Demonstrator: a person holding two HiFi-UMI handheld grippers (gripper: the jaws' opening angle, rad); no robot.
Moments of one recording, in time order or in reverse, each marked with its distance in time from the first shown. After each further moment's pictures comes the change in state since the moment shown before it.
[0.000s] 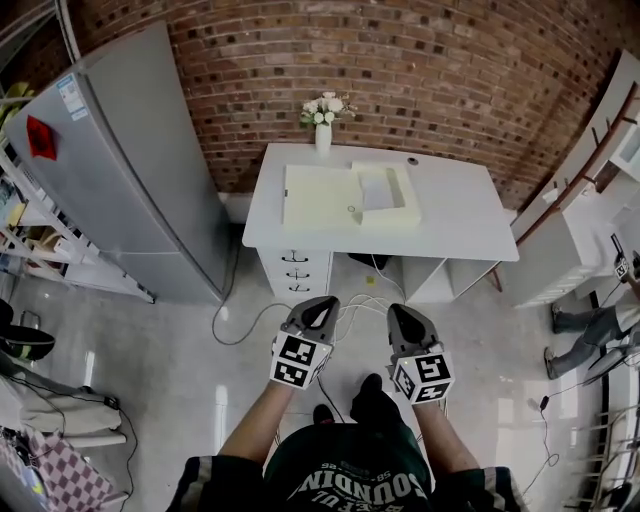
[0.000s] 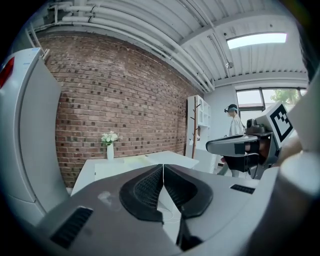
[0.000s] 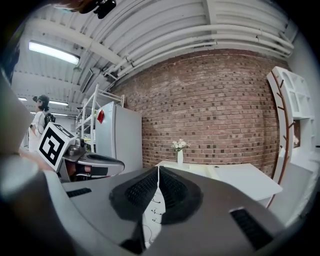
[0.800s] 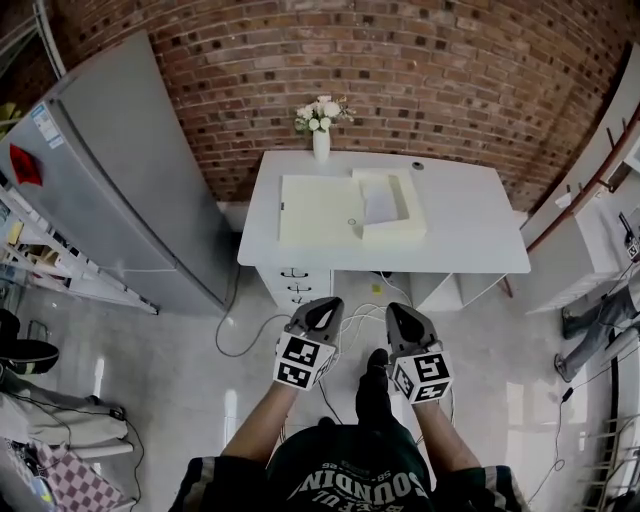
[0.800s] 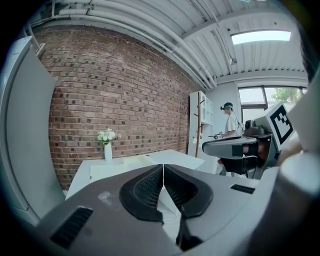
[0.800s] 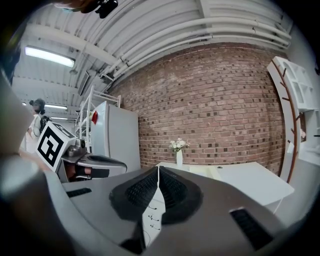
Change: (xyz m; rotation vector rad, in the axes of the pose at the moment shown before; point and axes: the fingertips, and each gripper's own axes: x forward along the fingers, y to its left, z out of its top) left arm 0.081 0.029 0.007 0.002 0.028 -0.004; right arm 0.071 -0.052 -0.001 0.030 -0.009 0.025
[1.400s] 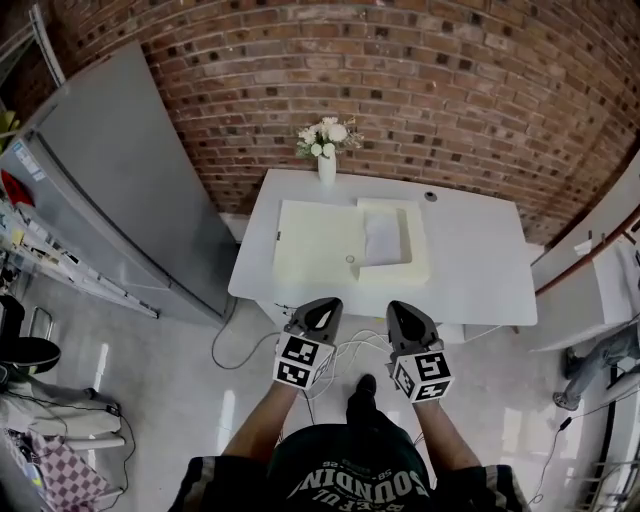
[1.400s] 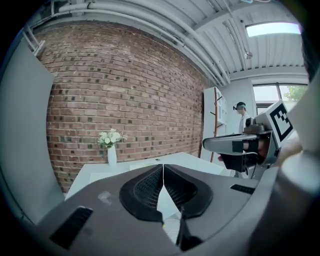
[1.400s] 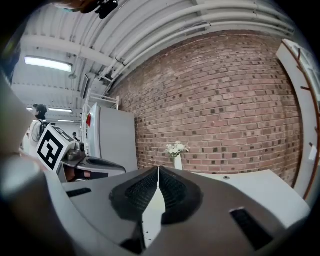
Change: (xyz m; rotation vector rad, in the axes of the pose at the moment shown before) left arm 0.131 0.067 0.047 -0.039 0.021 0.106; right arm 0.119 -0.110 0.047 -0.004 -0.005 0.099
